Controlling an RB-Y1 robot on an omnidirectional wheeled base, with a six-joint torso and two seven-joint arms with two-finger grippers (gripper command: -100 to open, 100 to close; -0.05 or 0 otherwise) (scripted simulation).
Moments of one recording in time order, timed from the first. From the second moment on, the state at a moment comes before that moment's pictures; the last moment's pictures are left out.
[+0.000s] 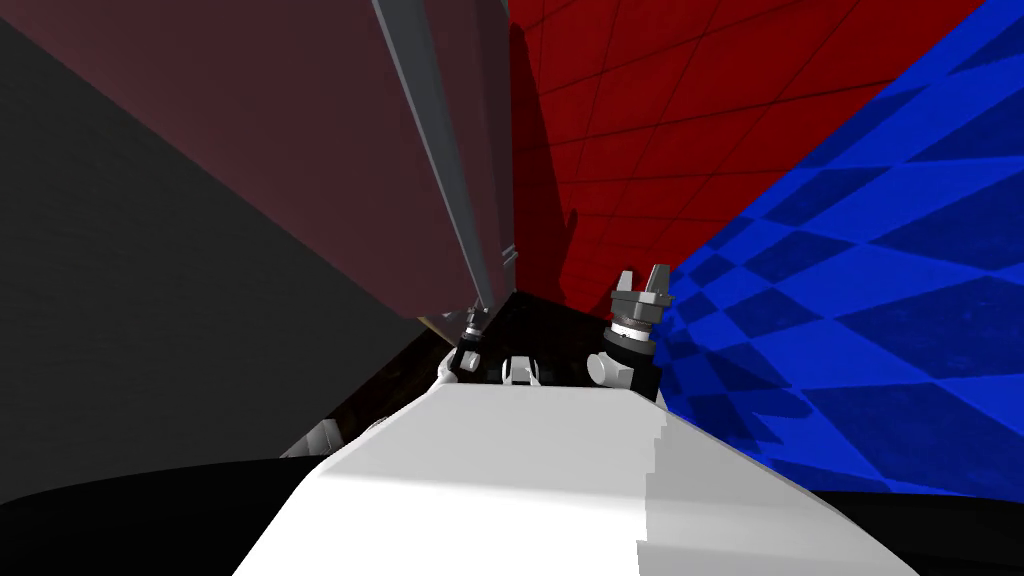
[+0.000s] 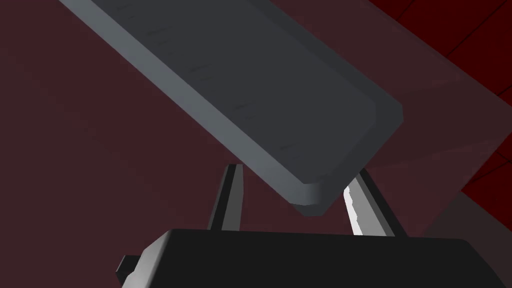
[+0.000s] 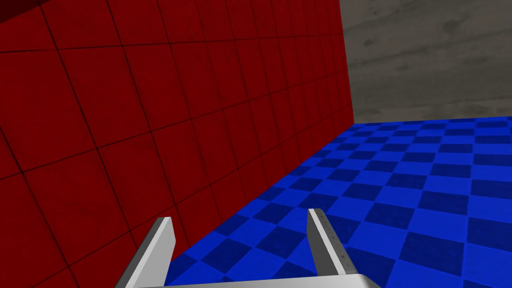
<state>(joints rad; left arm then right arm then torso) 0.05 0.27 -0.32 -1.23 0.21 -0.87 0.64 0.48 0.04 0.01 -2.26 -0.11 -0.61 0.14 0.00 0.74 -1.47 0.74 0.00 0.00</state>
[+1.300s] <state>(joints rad) 0.01 0.41 -0.38 -1.41 0.22 -0.68 0.77 0.48 0.04 0.01 -2.26 -0.11 -0.61 0.14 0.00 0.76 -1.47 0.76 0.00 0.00</state>
